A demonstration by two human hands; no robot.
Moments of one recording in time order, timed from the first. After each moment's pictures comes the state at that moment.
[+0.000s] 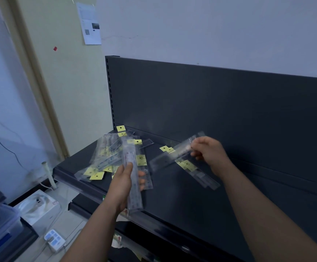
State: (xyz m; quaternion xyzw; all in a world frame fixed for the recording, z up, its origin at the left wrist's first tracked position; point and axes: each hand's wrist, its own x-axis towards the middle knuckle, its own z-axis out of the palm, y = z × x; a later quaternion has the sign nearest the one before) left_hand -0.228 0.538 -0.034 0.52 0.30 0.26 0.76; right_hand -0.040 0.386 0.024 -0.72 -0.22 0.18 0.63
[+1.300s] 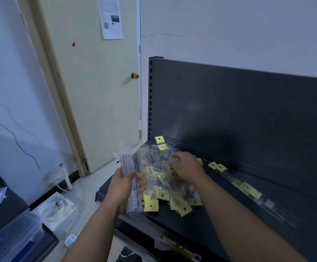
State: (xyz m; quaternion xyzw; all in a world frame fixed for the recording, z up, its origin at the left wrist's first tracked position) left_hand -0.268 0.729 -0.024 0.52 0.34 0.25 0.74; right_hand -0.083 0.633 -0.029 -0.89 -0.38 0.07 0.25
